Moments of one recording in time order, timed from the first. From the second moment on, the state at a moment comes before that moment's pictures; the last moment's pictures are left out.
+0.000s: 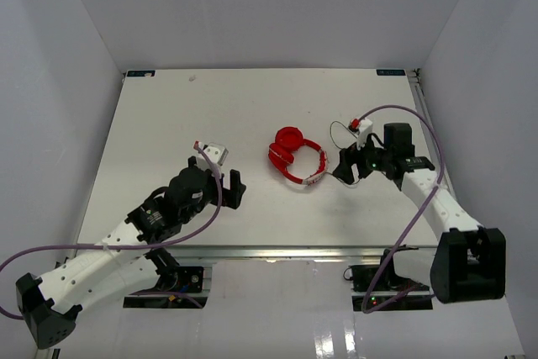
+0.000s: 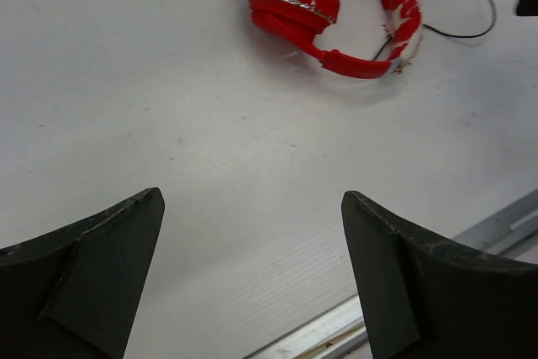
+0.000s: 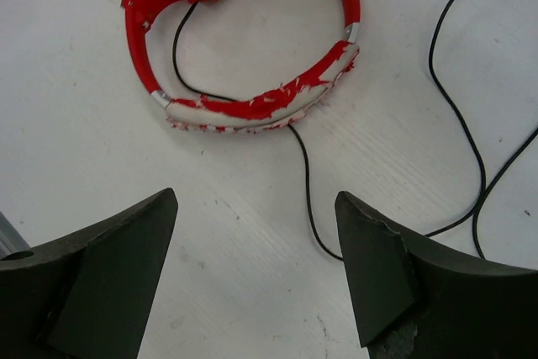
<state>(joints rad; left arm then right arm) -0.84 0.74 0.65 -0.36 -0.29 -0.29 0.13 1.17 0.73 -0.35 -0.62 -0.34</state>
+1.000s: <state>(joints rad) -0.84 0.64 0.46 -0.20 -0.09 -0.71 0.33 1.72 0.99 -0.28 -0.24 0.26</state>
